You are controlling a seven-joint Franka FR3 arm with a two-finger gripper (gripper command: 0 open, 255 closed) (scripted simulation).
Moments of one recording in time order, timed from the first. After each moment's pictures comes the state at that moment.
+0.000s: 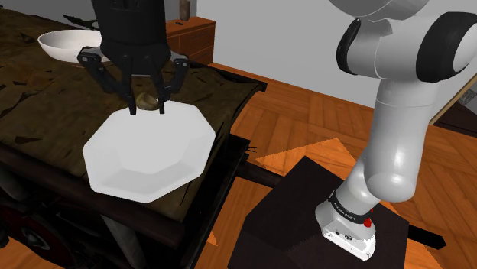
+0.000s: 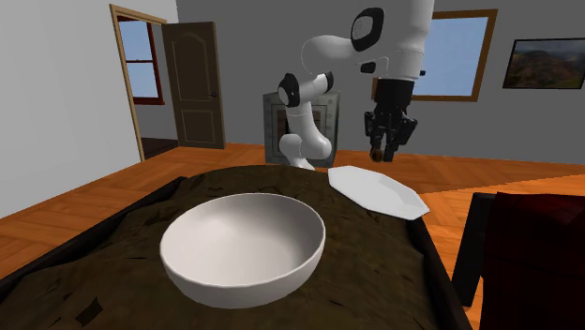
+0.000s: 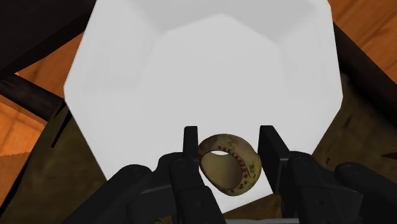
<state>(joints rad) 0.18 0.38 1.00 -1.21 -0.42 1.43 1.61</state>
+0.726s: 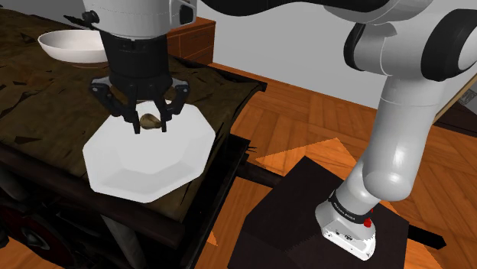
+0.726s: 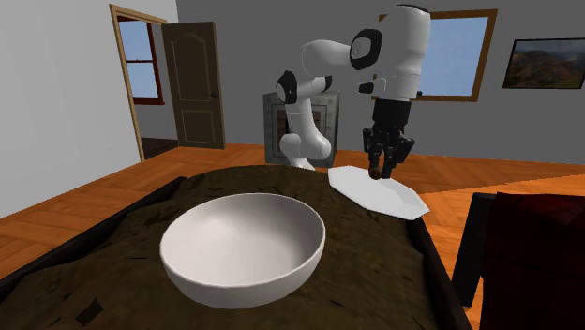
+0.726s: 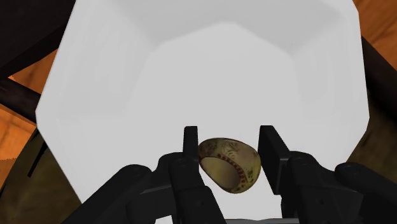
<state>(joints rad) 0.11 0.33 1.02 -1.38 -0.38 1.56 1.61</state>
